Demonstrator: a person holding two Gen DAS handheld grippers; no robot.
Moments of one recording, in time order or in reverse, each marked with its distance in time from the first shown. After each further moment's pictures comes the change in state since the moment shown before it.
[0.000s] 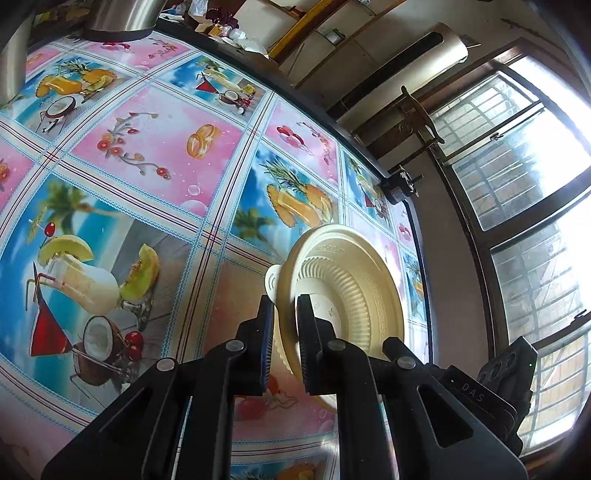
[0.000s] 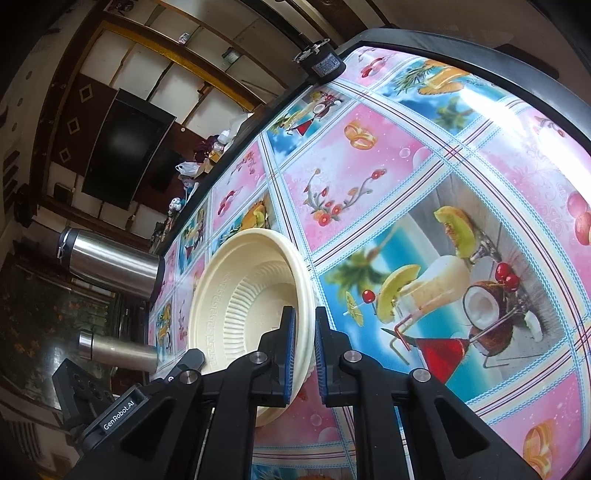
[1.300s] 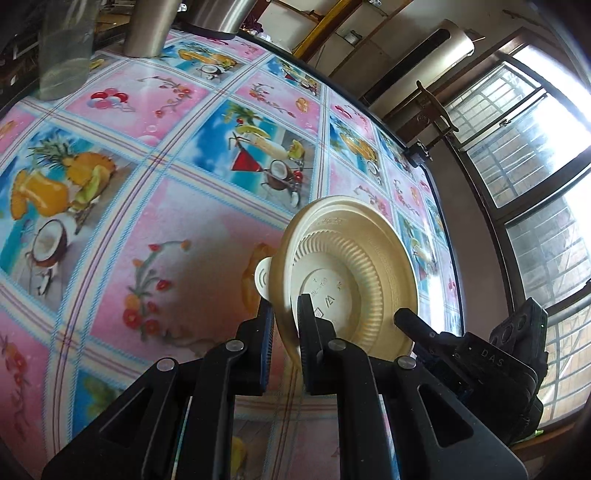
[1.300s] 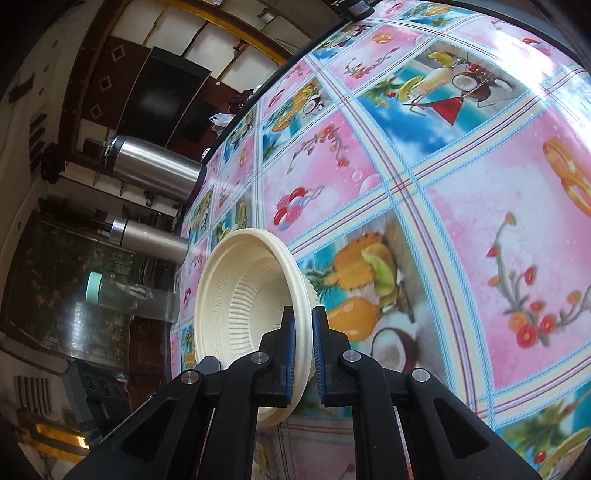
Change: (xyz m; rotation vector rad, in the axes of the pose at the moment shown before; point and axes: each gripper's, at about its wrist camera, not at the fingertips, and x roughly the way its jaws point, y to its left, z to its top) left arm -0.133 0.076 -0.124 0.017 -0.013 0.113; right arm -0.045 0.014 -0.162 -0.096 0.144 0.107
